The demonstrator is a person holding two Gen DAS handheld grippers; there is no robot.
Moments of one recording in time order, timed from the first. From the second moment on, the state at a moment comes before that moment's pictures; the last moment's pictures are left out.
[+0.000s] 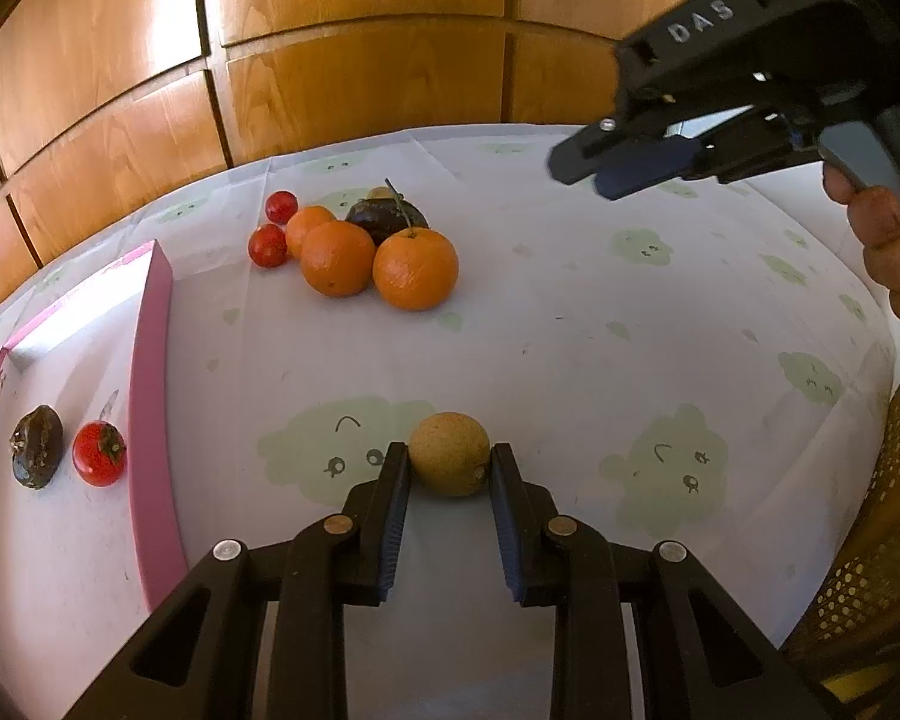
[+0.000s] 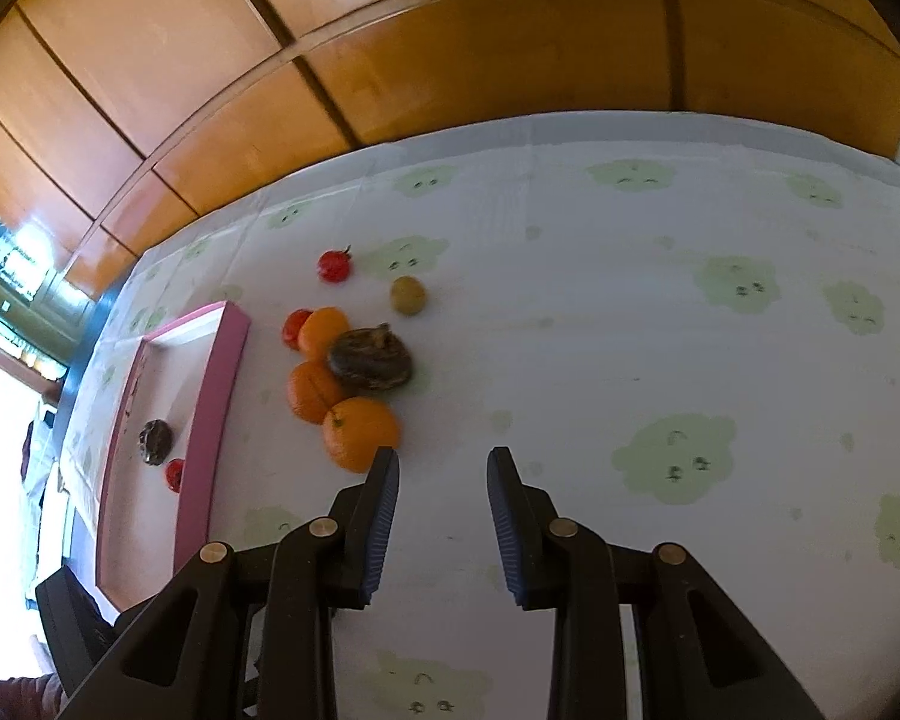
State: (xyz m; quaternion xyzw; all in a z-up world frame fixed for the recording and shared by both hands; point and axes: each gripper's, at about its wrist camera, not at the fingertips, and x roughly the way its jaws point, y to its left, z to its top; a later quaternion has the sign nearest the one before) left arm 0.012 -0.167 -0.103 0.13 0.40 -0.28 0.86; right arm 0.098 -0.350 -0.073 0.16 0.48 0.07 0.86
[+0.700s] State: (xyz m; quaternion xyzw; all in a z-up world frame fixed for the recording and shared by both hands) left arm 0.013 -0.162 -0.102 0.11 0.39 -0.30 0.86; right arm 0.151 -0.275 -0.107 0.05 0.54 0.11 0.83
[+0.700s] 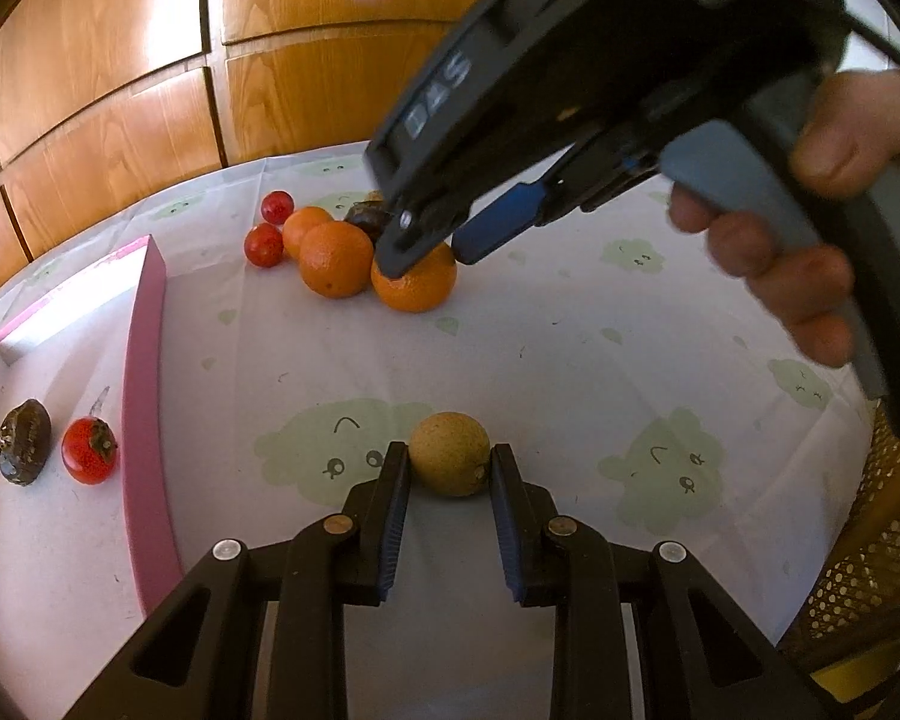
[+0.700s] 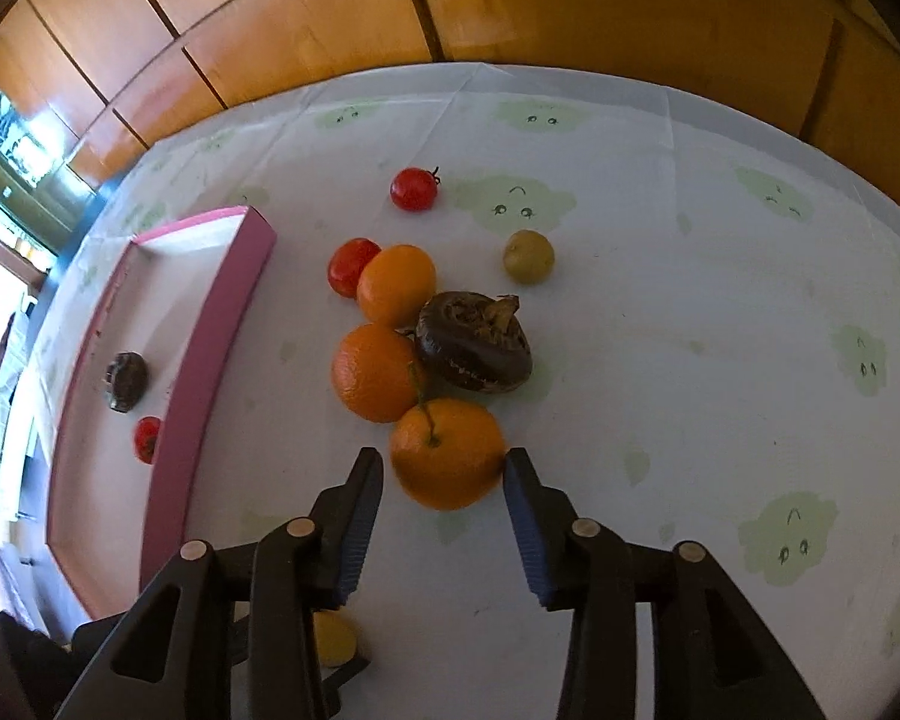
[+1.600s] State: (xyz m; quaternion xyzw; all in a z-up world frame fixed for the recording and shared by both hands) left arm 0.027 -0.156 -0.088 0.08 0.43 -0.29 0.85; right arm 0.118 -0.313 -0.113 0.02 0.55 0.08 0.83
